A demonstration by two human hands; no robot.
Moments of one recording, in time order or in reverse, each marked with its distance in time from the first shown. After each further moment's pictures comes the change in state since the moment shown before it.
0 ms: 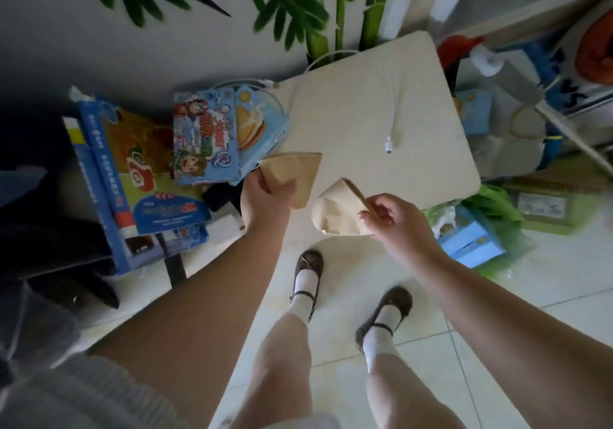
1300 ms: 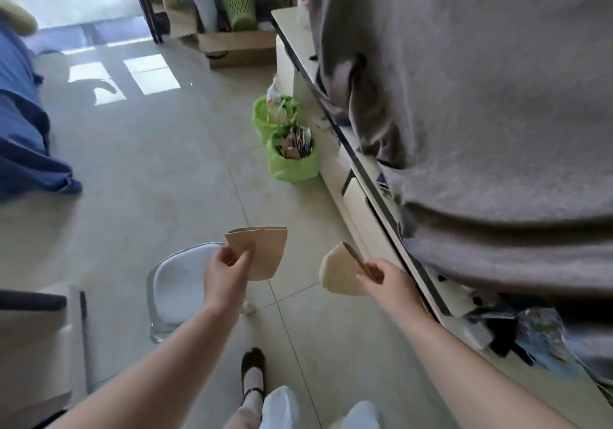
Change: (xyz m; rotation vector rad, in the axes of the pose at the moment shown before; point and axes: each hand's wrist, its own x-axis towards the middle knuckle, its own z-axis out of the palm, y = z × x) left_hand -0.442 -0.418 -0.469 -1.175 0.981 -0.521; right_hand -0.484 -0.221 0.332 -0.821 -0.761 -0.800
